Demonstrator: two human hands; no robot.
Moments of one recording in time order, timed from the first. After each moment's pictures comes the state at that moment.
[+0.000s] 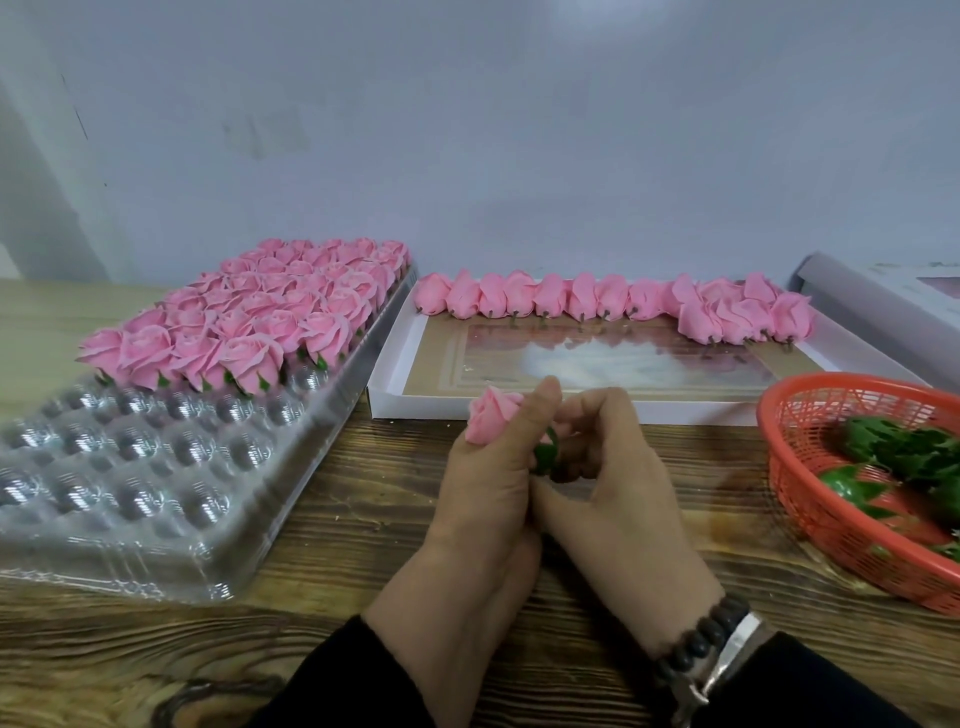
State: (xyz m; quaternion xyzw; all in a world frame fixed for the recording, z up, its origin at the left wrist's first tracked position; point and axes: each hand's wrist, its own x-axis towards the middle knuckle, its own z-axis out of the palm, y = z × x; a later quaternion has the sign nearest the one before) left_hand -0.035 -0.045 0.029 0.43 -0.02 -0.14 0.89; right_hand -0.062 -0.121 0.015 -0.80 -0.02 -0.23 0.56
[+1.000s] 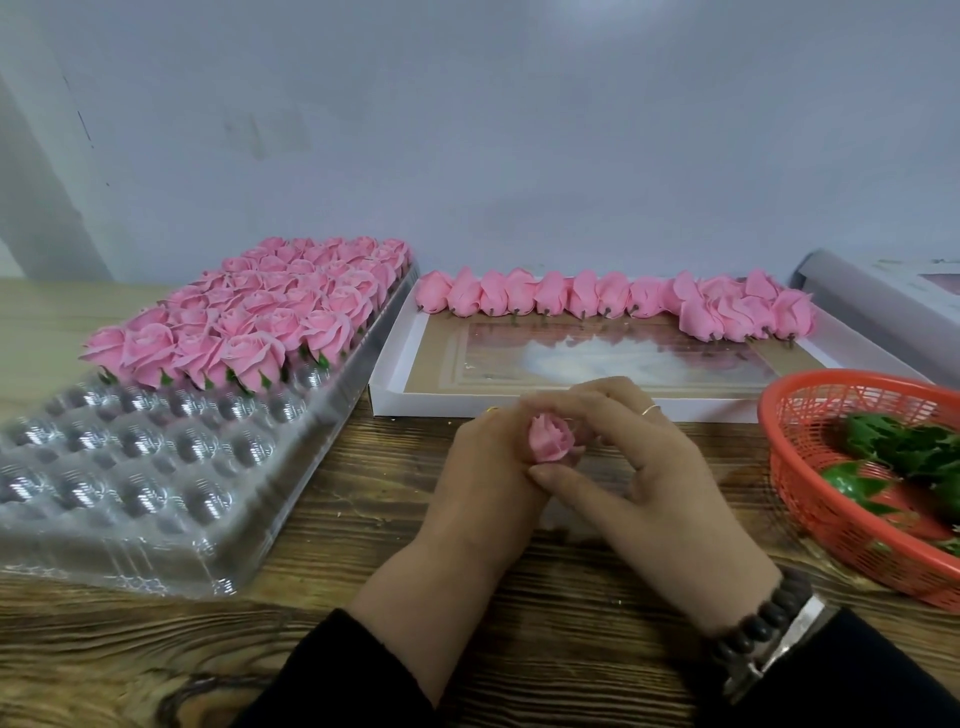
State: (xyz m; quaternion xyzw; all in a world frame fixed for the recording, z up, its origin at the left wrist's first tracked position) left_hand -0.022 -0.029 0.024 0.83 -0.26 0.08 0.48; right_hand -0.067 -0.147 0.029 -0.85 -0.17 -0.24 0.44
